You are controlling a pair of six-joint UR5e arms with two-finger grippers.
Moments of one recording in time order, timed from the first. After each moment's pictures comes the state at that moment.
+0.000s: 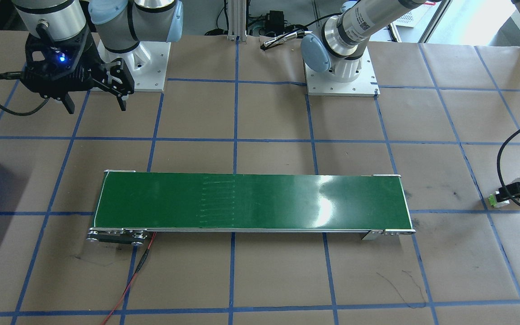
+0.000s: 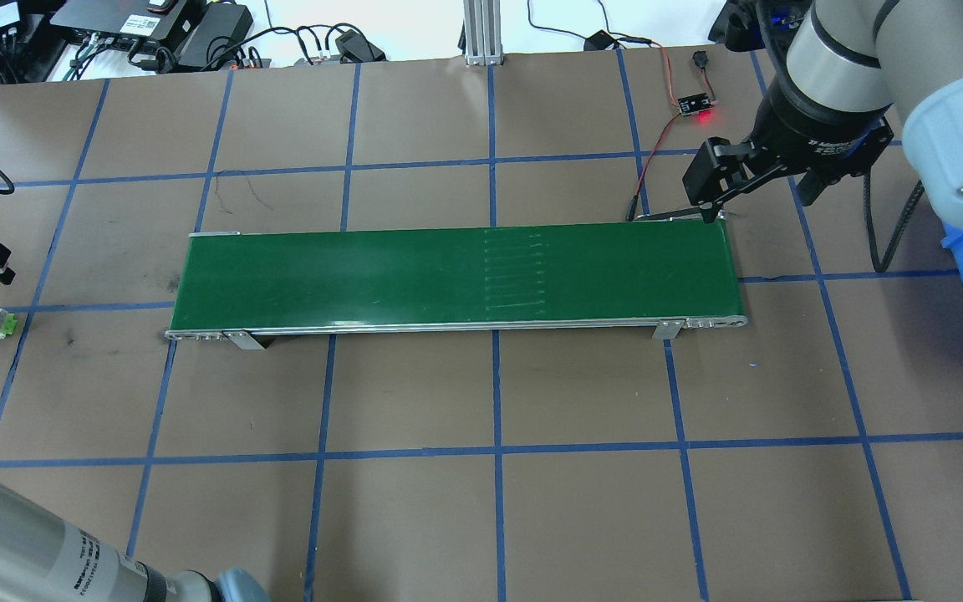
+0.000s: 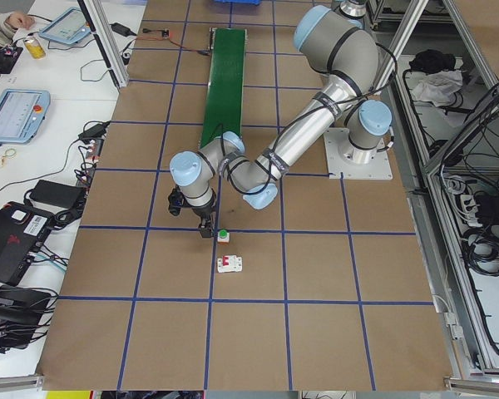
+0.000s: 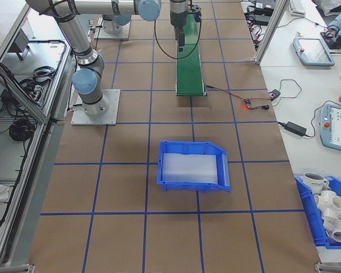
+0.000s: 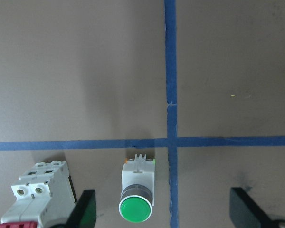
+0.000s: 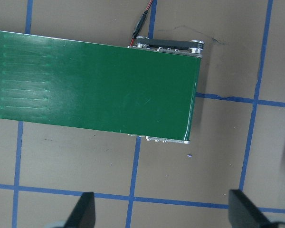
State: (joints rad) left arm -0.85 -2.12 -1.48 -1.18 1.72 0.75; right arm 1.56 -1.66 1.67 -1.64 -1.61 -0.13
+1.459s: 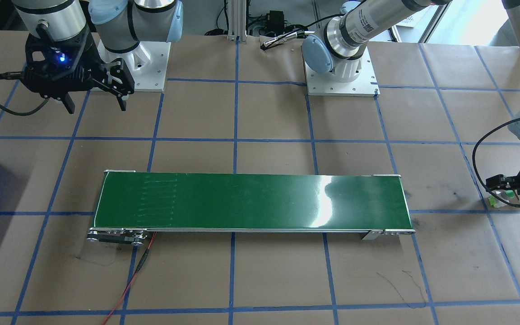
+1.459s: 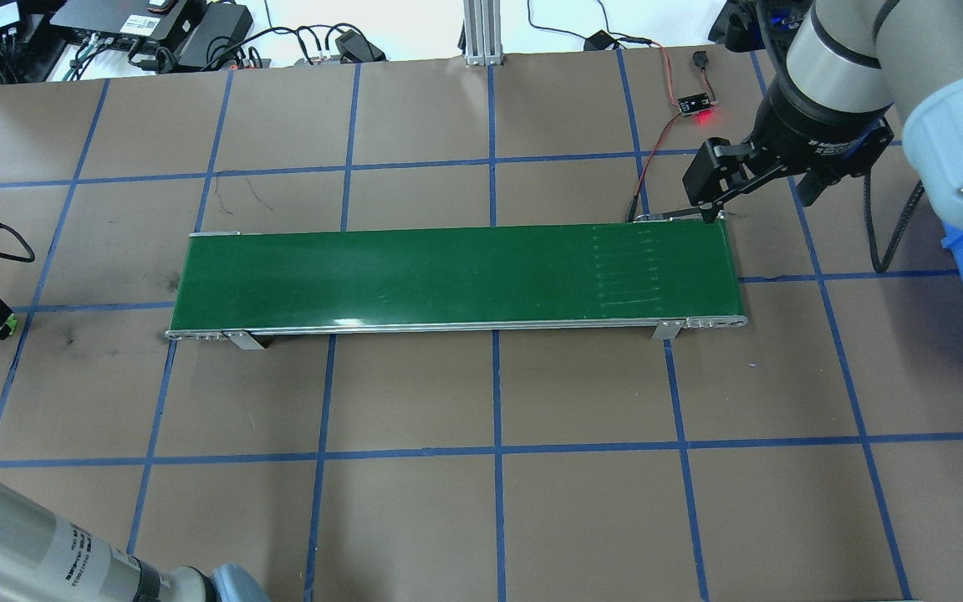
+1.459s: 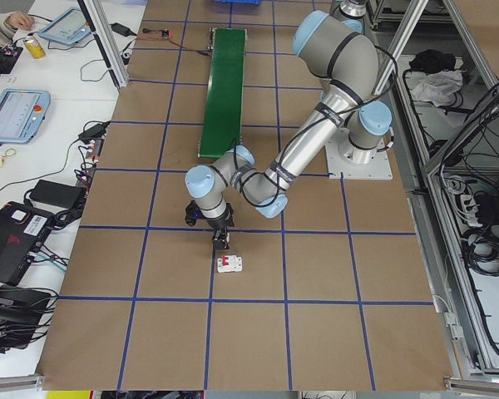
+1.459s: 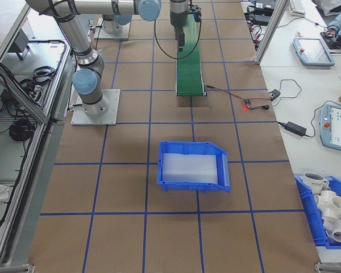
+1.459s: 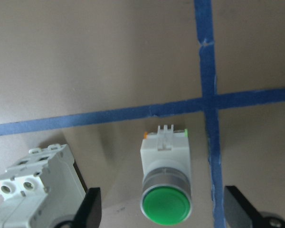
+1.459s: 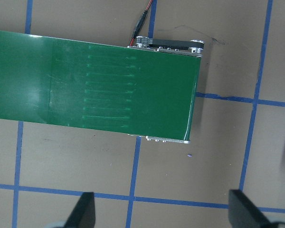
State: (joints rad) left arm -0.81 -2.14 -1.62 -1.01 1.83 0.90; right arm 1.56 -1.66 1.67 -1.64 -1.61 -0.13
